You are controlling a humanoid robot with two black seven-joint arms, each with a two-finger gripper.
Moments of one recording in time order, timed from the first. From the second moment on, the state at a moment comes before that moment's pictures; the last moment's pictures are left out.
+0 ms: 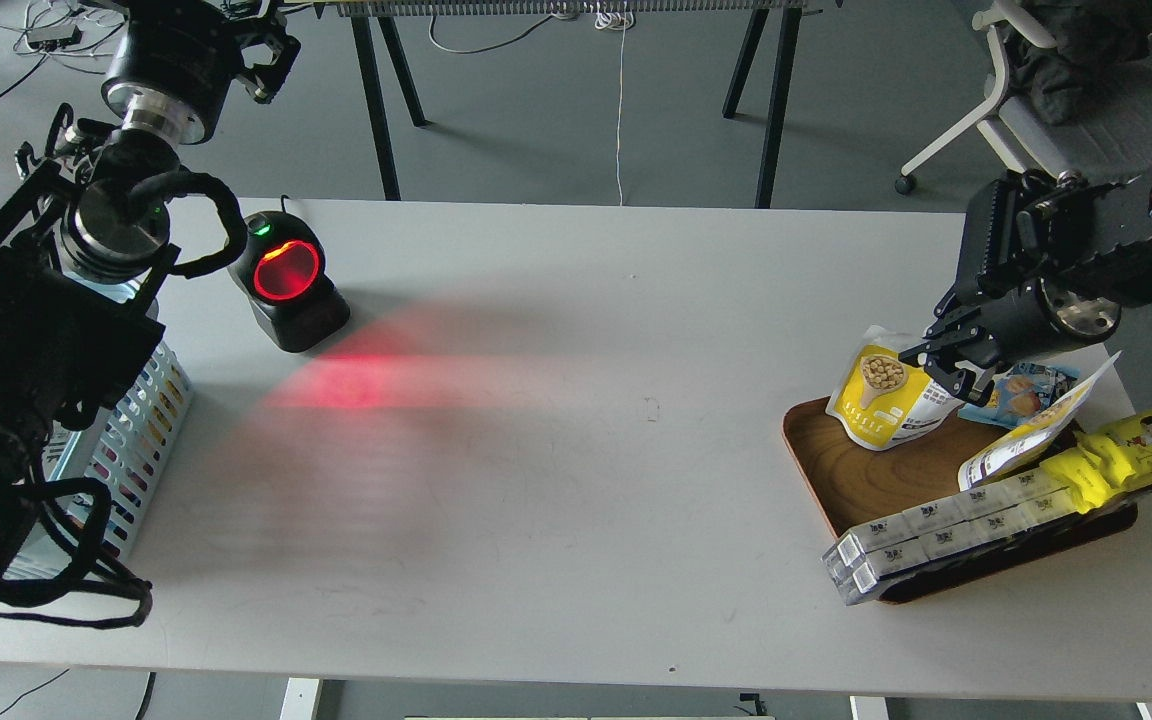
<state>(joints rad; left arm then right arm) -0.96 0.27 -1.01 -0.55 -0.09 -0.38 -0.19 1.81 -0.63 -0.99 1.25 -1.77 0.03 0.49</state>
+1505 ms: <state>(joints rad) -0.96 0.27 -1.01 -0.55 -0.09 -0.39 -0.19 2.13 -0.38 -0.88 1.40 -1.40 0.03 0.49</state>
